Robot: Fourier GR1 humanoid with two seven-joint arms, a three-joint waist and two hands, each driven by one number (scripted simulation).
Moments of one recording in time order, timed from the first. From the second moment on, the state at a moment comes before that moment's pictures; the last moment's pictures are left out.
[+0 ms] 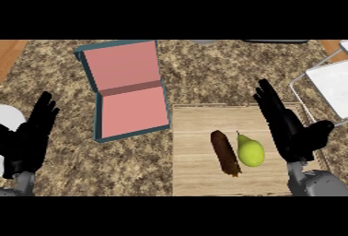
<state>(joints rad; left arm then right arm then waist) -0.03 0.52 -0.17 -1.60 0.34 0.42 0.17 -0.16 -0.38 0.30 -1.62 -0.32 -0.27 0.11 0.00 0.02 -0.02</state>
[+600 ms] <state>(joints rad) -0.13 0.52 -0.26 -1.66 0.31 0.27 0.11 -0.49 -0.56 0.43 -1.39 -0.40 0.27 0.30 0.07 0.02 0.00</state>
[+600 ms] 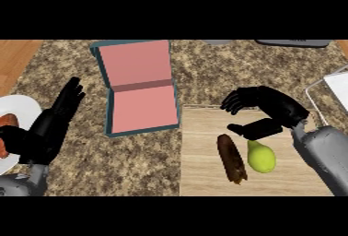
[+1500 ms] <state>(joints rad) -0.14 0.50 -0.23 -1.64 0.30 0.21 0.11 -0.91 -0.64 0.45 -1.01 -0.36 1.01 0.24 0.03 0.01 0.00</state>
